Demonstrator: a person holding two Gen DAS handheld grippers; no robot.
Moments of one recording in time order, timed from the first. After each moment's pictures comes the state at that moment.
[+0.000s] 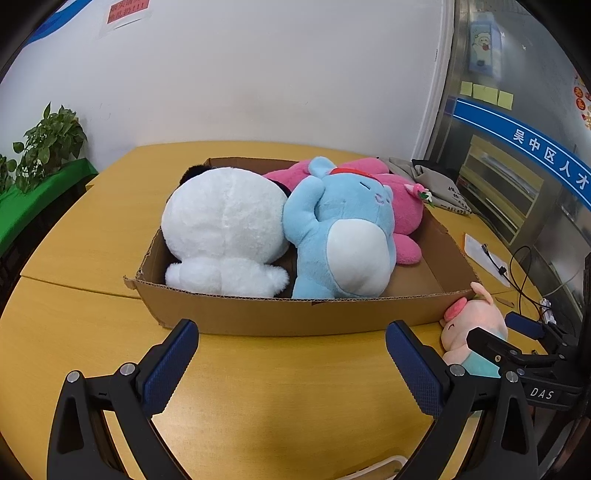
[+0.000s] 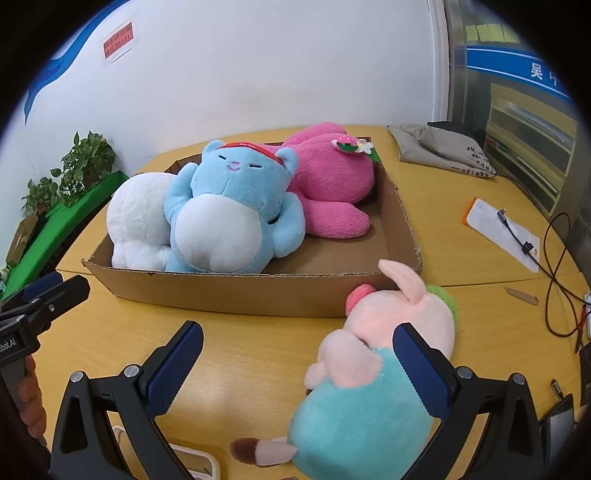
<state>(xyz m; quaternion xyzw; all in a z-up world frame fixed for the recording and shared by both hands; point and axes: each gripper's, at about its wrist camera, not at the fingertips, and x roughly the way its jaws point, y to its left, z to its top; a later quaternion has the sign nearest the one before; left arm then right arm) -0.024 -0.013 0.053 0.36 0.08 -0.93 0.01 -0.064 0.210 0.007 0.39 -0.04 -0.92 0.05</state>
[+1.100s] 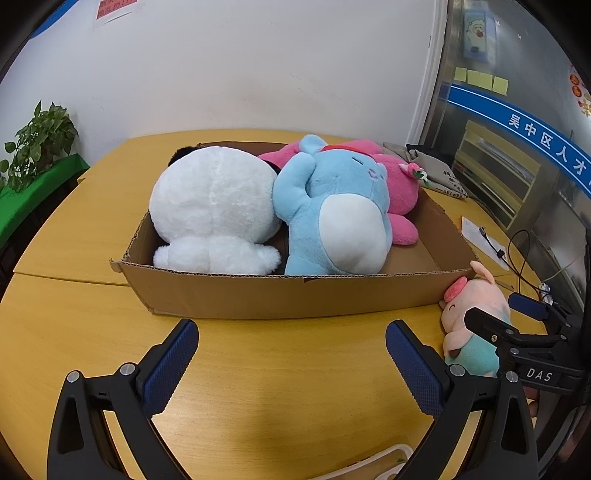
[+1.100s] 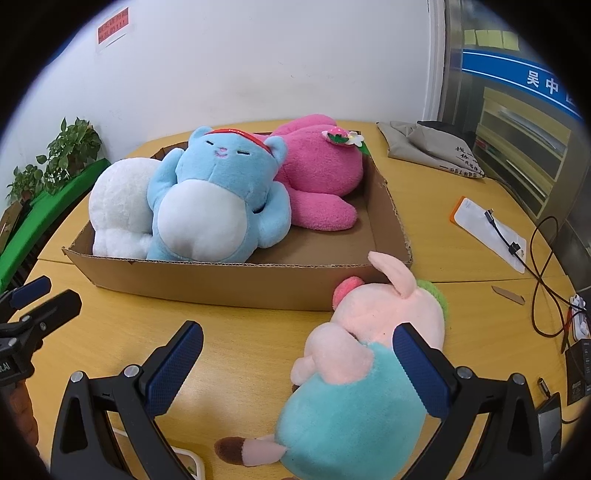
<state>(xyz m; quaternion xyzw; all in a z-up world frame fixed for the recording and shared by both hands) -0.024 -0.004 0.038 0.37 0.07 -0.92 -0.01 -0.067 0.206 0.000 0.40 -0.01 -0.92 0.02</state>
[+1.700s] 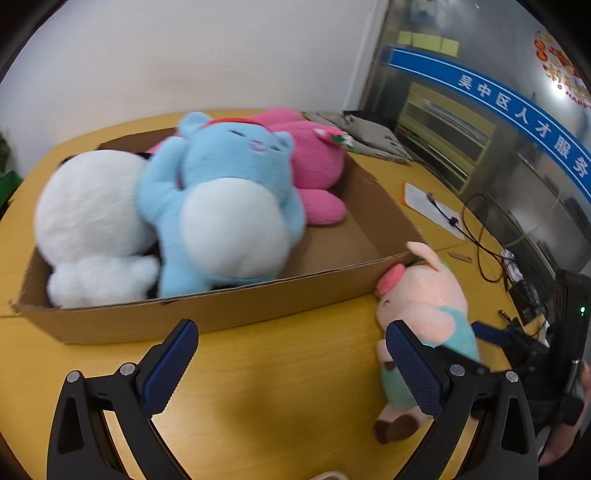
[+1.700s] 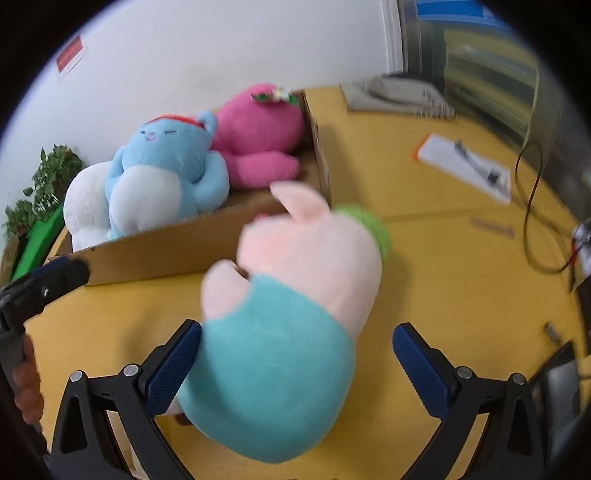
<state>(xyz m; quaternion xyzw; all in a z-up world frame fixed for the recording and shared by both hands) -0.076 0.079 0.029 0.42 0.05 -0.90 -0.13 -0.047 0.281 -0.039 0.44 -0.11 -0.89 0.01</state>
